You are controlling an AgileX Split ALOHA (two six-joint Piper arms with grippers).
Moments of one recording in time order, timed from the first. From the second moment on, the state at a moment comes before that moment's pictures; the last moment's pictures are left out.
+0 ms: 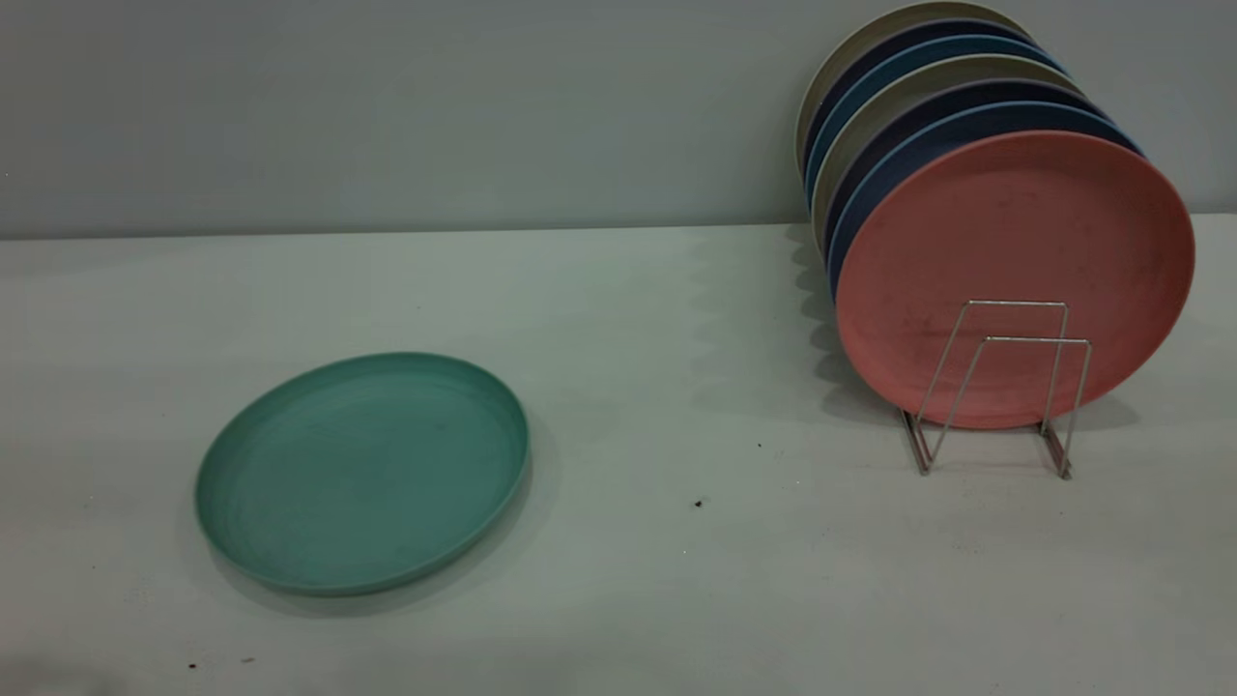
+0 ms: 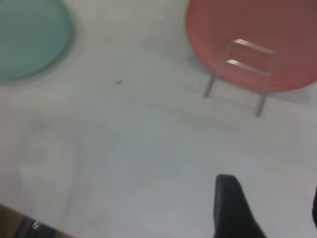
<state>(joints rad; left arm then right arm) -0.02 1.09 -0.50 -0.16 0.39 -0.13 0.02 0.65 -0.49 0.47 0.71 -0.57</state>
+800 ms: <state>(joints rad) 0.04 1.94 -0.80 -0.66 0.24 0.39 0.02 0.73 -0.49 0.55 0.66 -0.66</state>
